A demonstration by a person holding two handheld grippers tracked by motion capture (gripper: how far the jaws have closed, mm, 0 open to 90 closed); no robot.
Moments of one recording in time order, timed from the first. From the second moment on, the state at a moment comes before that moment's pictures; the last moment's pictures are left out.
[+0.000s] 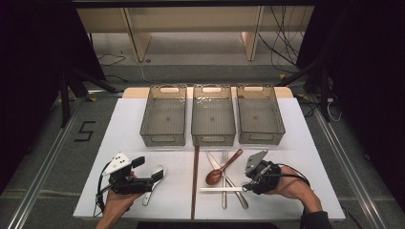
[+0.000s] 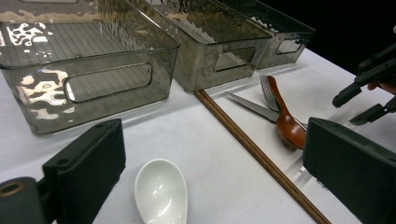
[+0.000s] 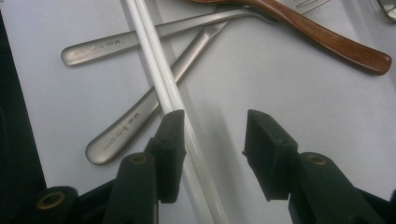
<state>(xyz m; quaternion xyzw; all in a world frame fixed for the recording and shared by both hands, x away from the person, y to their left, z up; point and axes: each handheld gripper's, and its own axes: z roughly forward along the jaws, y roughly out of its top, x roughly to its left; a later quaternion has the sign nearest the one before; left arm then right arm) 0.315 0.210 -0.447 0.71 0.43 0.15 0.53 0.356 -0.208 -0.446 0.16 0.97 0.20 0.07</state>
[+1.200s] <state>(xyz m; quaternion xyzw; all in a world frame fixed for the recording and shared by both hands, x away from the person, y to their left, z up) 0.315 0.209 -0.447 0.72 0.43 0.15 0.53 0.356 -0.191 -0.458 0.08 0.98 0.14 0.08</state>
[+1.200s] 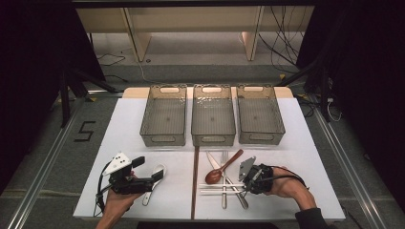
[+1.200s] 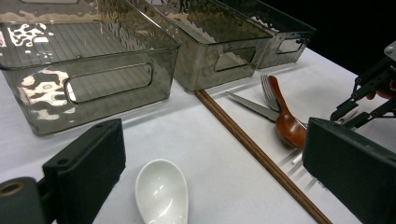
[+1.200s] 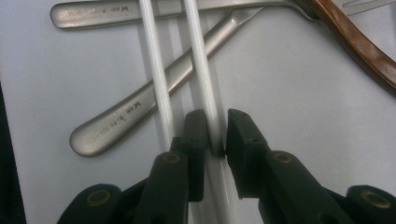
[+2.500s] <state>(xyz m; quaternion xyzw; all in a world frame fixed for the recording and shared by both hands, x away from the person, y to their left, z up) 0.315 0.210 -0.446 0.71 0.43 0.15 0.53 0.356 -0.186 -0.427 0.11 0.95 0.24 0.13</state>
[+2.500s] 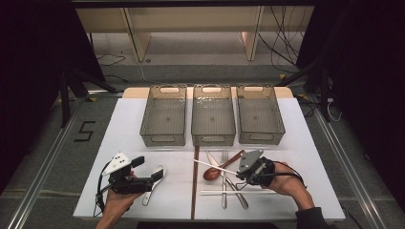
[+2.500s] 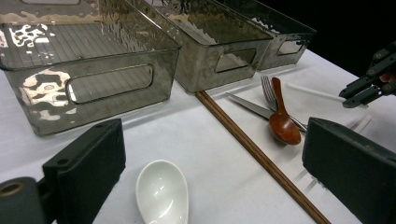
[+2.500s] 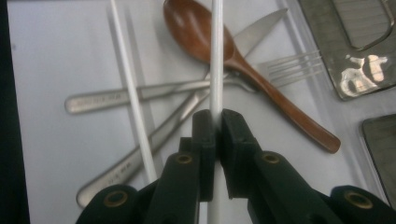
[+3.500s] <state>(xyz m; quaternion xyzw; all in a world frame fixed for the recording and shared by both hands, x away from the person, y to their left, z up) 0.321 0.184 -0.440 0.70 0.44 0.09 0.56 0.351 -0.147 -0.416 0.25 0.90 0.35 0.12</state>
